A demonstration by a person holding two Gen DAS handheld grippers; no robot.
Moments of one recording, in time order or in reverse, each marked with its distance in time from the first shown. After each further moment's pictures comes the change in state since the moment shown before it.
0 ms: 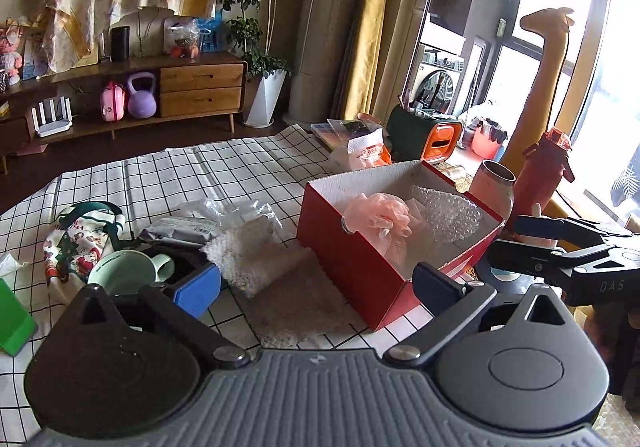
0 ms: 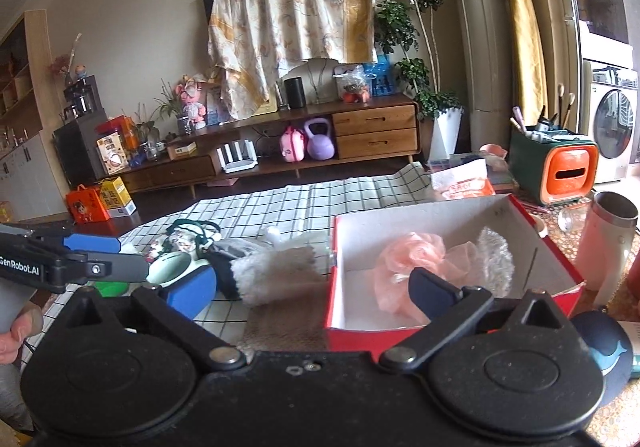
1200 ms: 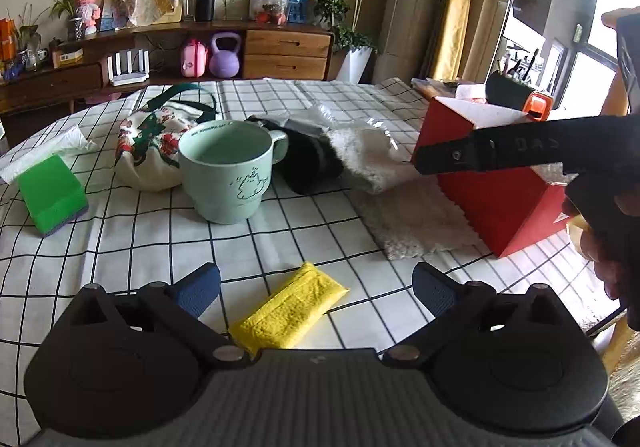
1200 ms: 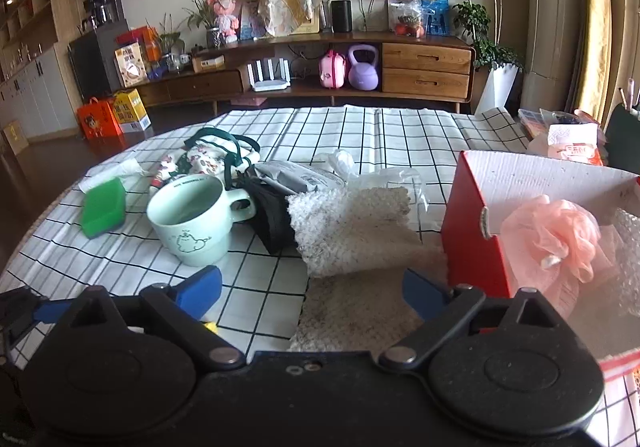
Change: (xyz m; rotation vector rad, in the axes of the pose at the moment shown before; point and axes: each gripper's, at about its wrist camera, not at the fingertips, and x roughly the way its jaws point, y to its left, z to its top) left arm 0.021 0.077 -0.126 -0.128 0.010 0.196; right arm 0.153 0.087 -0.027 -0.139 0.232 0.027
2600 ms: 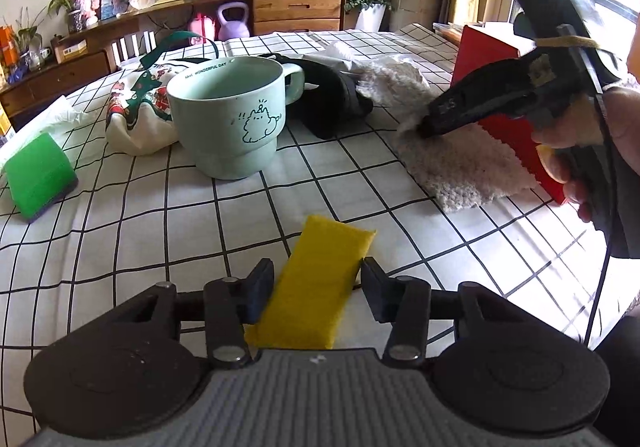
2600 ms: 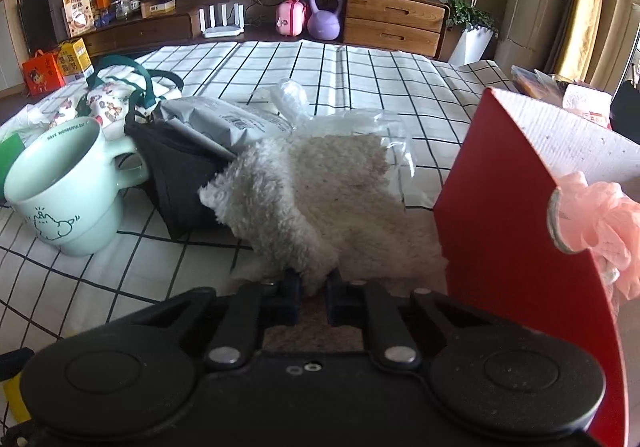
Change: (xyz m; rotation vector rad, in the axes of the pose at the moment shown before) left arm 0.058 0.003 -0.019 0.076 0.111 0.094; right arm 0.100 -0.018 -0.001 -0.018 0.132 -0.158
